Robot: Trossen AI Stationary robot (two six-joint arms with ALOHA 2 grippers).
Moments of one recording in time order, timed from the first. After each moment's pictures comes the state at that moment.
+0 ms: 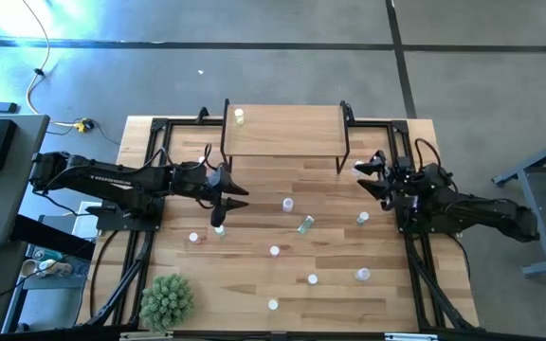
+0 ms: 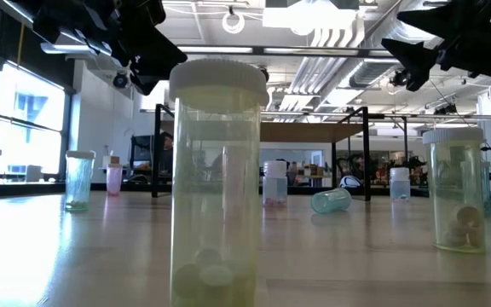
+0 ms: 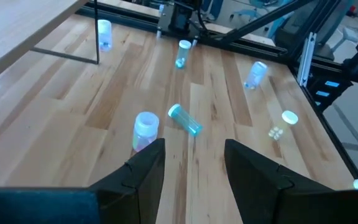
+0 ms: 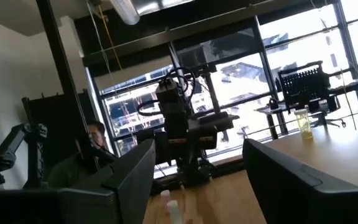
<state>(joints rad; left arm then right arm) 0.15 1.07 0.55 0.11 0.07 -0.21 -0.36 0.30 0.03 0.61 -0.30 0.38</state>
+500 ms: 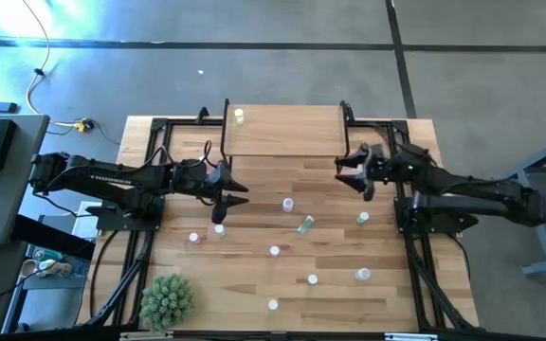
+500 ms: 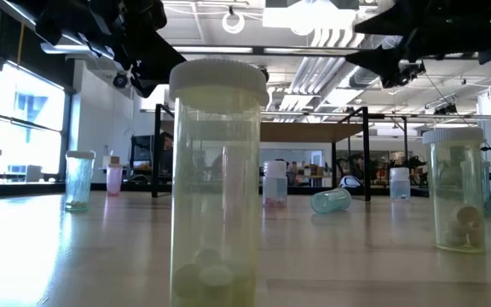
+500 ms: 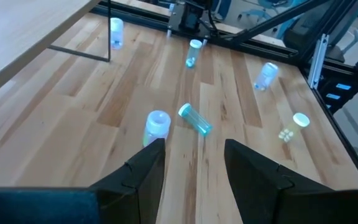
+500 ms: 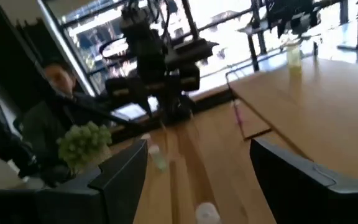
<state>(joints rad) 0.18 1.07 0.55 0.09 0.07 -0.21 -0.33 0.70 0.37 0.26 -0.30 0.31</state>
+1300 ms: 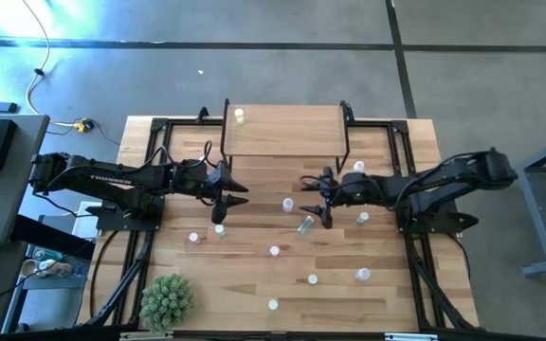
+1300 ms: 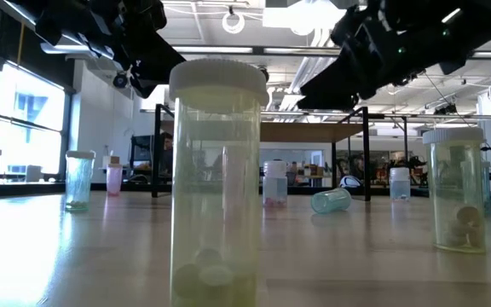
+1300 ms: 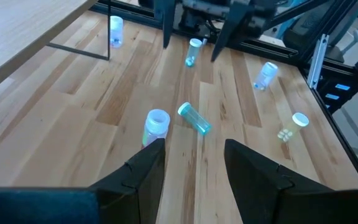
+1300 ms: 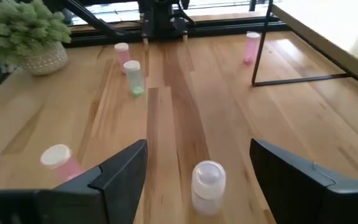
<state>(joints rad) 0.18 1.07 0.55 0.09 0.07 -0.22 0.02 1.33 0.51 0.46 0.07 0.07</state>
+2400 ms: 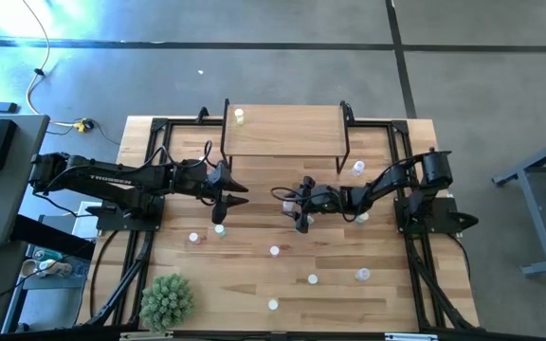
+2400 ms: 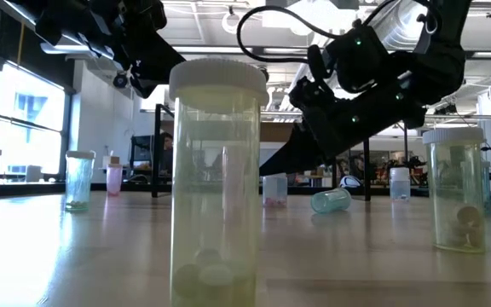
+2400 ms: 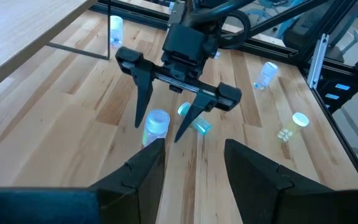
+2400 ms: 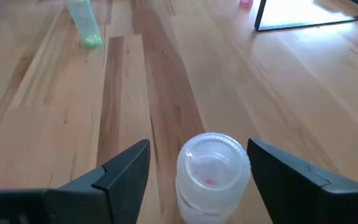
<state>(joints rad) 0.18 1.07 0.55 0.09 0.07 -0.22 0.02 1.83 0.62 0.74 0.14 0.09</state>
